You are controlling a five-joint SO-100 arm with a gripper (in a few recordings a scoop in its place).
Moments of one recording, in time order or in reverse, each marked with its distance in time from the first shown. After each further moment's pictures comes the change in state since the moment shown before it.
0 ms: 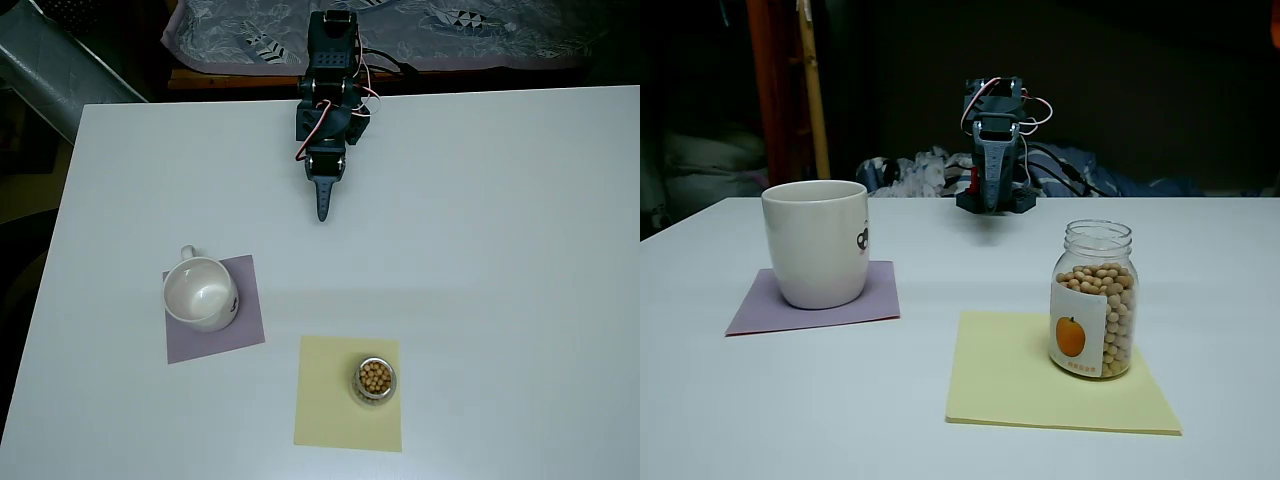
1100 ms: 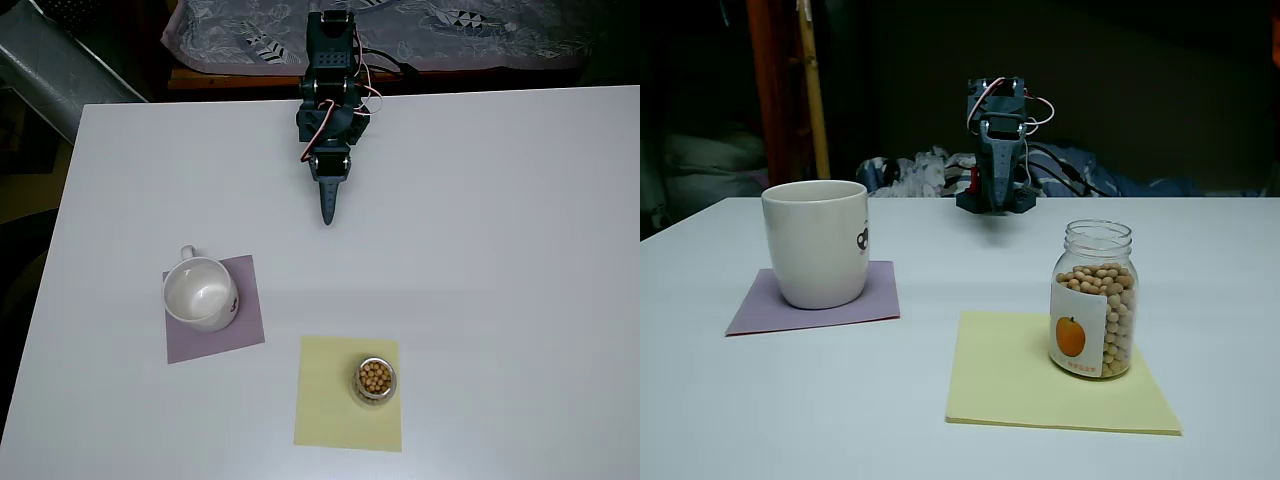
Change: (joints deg) arm -1.6 0.0 0.0 0.8 -3.8
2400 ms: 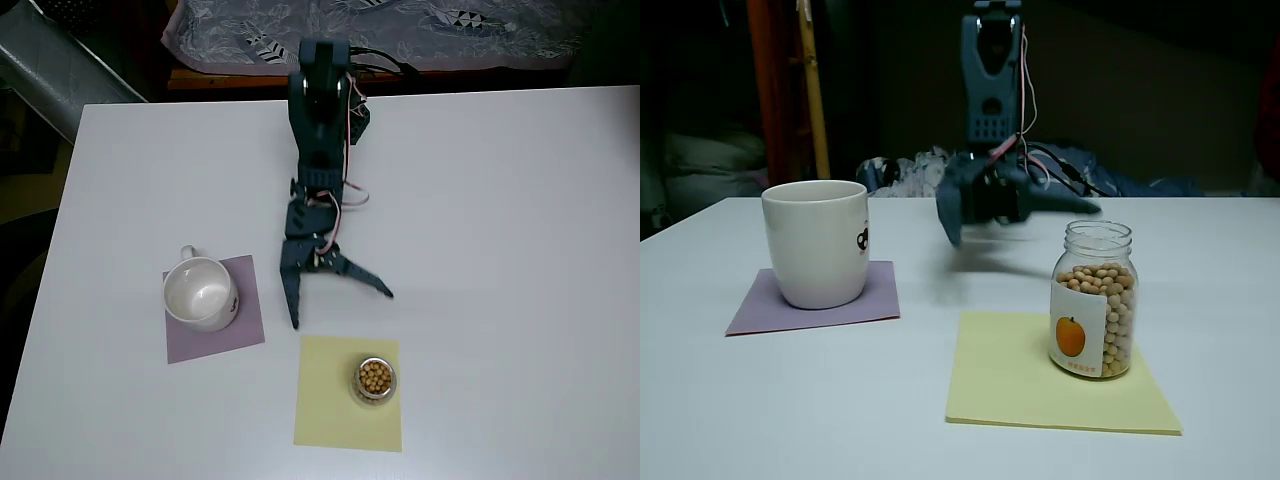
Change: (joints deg) arm 1.7 -125.3 -44.1 -111.7 -77.2
